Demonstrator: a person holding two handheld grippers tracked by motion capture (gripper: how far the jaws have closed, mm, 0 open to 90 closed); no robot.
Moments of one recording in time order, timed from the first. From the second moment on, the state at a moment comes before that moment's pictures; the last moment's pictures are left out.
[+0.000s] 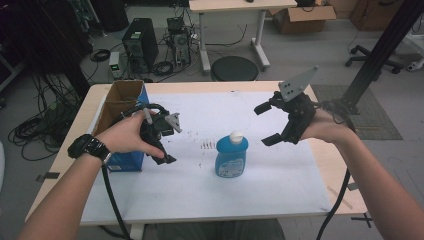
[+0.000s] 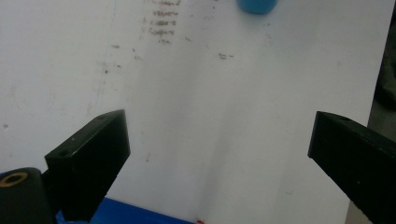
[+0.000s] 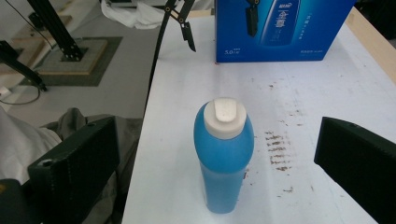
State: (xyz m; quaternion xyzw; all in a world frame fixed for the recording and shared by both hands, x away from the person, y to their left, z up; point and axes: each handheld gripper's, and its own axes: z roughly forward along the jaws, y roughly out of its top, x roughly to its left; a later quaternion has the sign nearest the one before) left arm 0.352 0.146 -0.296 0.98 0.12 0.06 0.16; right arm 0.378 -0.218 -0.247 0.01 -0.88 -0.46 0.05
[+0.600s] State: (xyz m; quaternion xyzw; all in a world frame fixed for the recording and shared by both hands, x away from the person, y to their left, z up) left arm 0.351 0.151 -0.294 0.98 0.12 0.06 0.16; right arm 0.392 -0.224 -0.312 -0.03 -0.87 -0.49 0.07
